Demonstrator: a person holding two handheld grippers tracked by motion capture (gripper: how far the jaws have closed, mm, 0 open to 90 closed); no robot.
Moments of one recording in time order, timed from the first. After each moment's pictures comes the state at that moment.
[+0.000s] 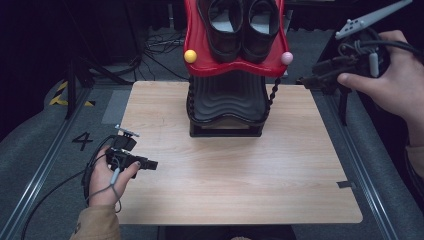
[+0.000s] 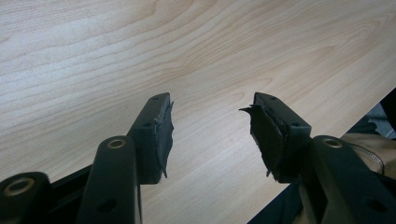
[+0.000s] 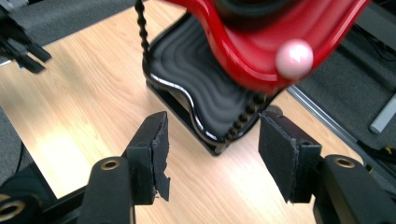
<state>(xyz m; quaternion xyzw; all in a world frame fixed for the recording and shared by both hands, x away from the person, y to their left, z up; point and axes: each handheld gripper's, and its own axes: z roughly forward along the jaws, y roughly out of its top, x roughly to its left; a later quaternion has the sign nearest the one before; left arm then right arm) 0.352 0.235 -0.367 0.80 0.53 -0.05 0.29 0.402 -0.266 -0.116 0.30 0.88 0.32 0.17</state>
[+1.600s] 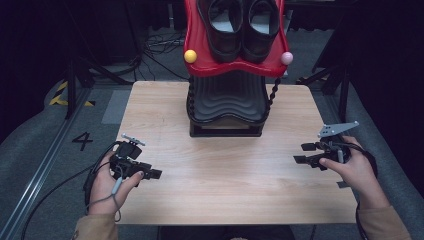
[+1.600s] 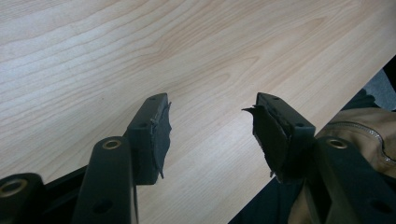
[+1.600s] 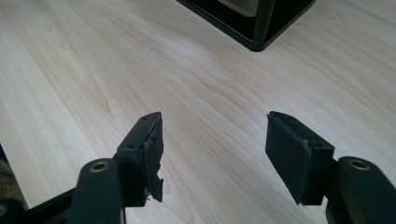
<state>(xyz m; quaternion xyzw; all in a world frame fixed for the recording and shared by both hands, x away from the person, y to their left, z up) 0.337 0.225 -0.372 0.82 0.49 -0.05 0.28 0.388 -0.341 -0.378 0.35 0.87 0.35 0.07</state>
